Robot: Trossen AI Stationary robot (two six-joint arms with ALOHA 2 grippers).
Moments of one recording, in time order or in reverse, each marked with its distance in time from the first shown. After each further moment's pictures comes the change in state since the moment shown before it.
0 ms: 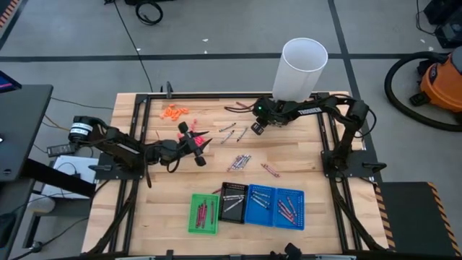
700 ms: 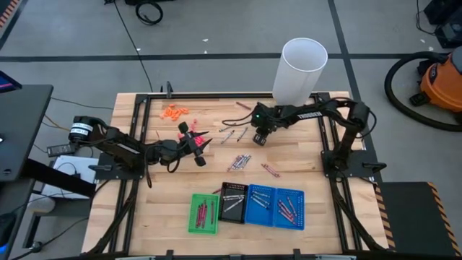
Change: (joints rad) left arm 0.000 0.000 0.000 -0.009 0.000 0.006; right arm 0.097 -0.012 0.002 -0.154 -0.143 -0.063
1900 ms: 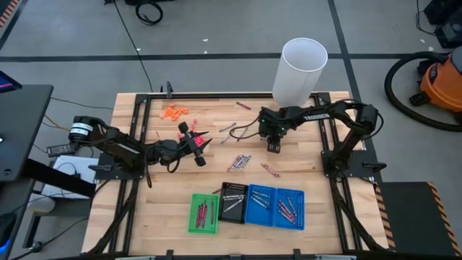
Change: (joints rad) left arm 0.000 0.000 0.000 0.000 0.000 0.000; right arm 0.016 -0.096 -0.052 -0.226 -0.086 -0.267
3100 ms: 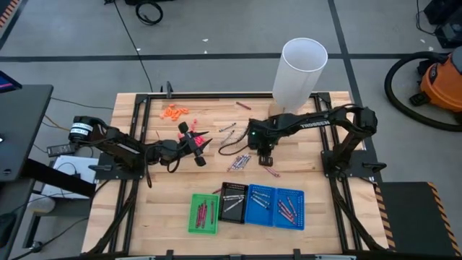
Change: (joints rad) left arm 0.000 0.000 0.000 0.000 0.000 0.000; right arm 0.230 0.003 0.200 -0.130 -0.156 0.143
